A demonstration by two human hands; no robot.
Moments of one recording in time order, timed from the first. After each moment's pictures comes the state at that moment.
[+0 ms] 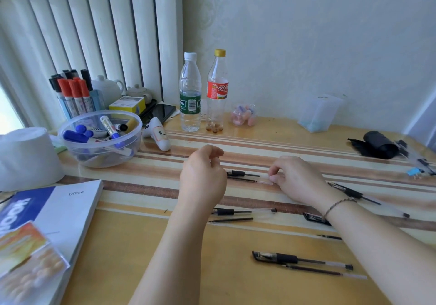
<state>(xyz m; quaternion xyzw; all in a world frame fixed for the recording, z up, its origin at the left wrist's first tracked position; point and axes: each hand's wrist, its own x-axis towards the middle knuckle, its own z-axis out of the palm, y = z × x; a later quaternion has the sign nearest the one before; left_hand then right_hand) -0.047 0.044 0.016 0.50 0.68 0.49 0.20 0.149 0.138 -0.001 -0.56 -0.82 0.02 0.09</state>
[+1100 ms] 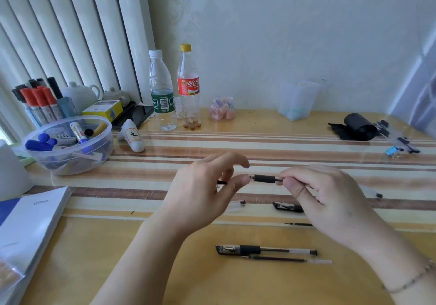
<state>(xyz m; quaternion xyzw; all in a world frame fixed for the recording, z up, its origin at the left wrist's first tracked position) -0.003 0.025 0.020 0.79 0.48 0.39 0.04 0.232 0.049 0.016 -0.41 -0.85 0.01 0.33</state>
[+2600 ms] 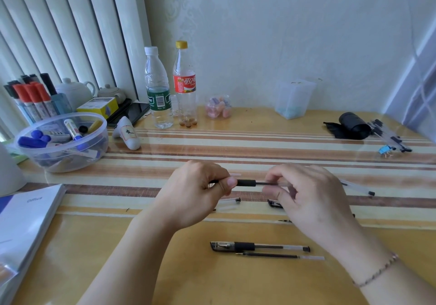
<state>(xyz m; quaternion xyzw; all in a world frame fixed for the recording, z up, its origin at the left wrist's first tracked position) -0.012 0.029 0.016 0.78 0.52 0.33 0.14 0.213 0.042 0.015 -0.41 -0.84 -0.06 0.35</state>
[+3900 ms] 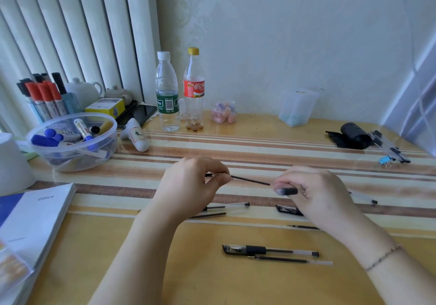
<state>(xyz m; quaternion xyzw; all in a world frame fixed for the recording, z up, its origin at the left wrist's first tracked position) -0.033 0.034 0.016 0.71 0.59 0.36 0.09 0.220 0.063 0.014 -0.46 -0.84 0.04 0.28</state>
